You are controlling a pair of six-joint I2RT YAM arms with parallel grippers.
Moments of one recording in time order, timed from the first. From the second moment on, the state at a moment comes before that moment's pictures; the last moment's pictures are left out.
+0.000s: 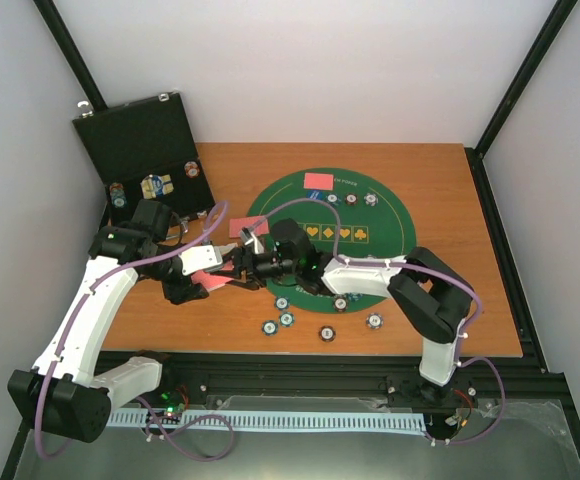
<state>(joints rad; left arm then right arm) -0.19 1.08 1.10 -1.32 0.36 0.97 0.94 1.85 1.08 0.51 -0.72 1.21</state>
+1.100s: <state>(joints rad) -0.19 1.08 1.10 -1.33 0.35 0.97 0.89 1.64 1.08 0.15 -0.69 1.03</state>
